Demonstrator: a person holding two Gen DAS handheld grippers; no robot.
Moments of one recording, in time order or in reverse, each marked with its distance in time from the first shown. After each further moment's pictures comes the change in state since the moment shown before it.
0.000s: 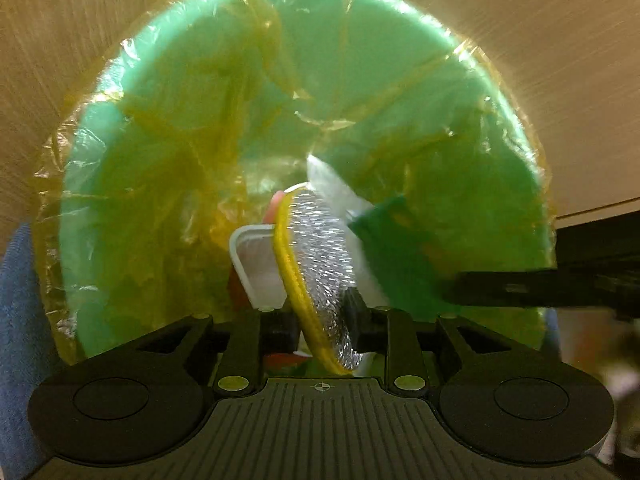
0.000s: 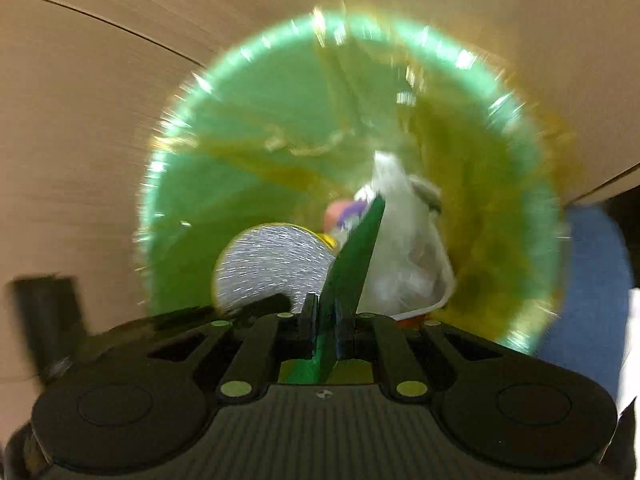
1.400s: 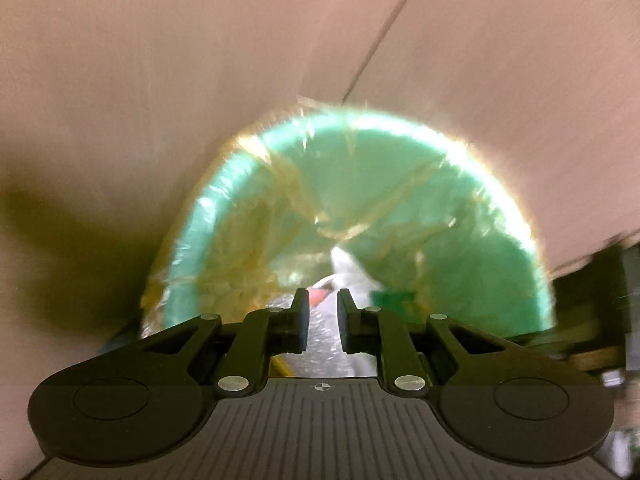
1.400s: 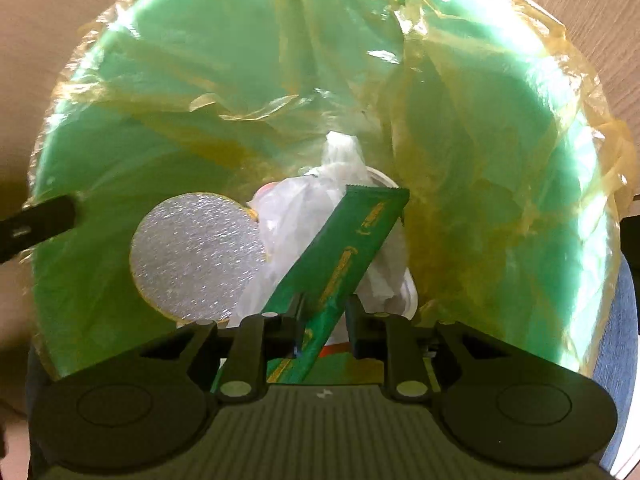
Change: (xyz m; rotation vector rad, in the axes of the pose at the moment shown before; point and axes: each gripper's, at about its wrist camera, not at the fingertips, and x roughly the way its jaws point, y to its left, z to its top) left arm -0.045 -0.009 0.045 0.144 -0.159 0.103; right arm 0.056 -0.004 -0.002 -0.115 0.006 -0.205
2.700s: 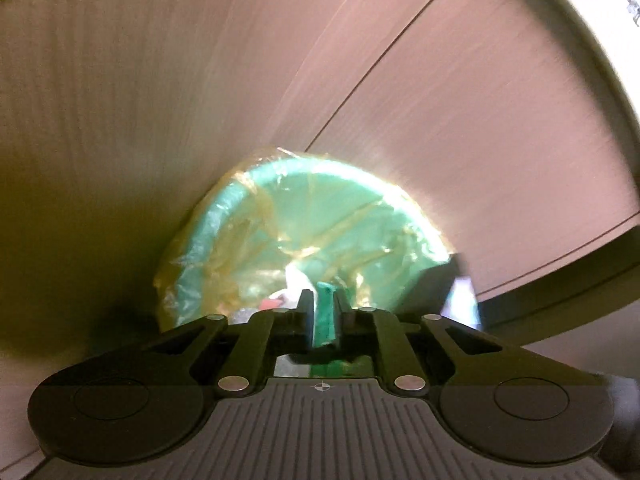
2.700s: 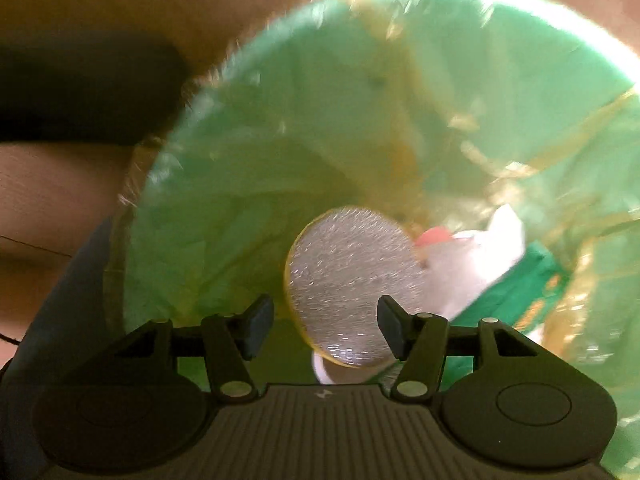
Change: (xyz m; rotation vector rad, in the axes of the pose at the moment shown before) left arm -0.123 0.034 -0.024 -0.112 -0.126 -0.203; right arm 0.038 0.127 -0.015 -0.502 -0.015 0.043
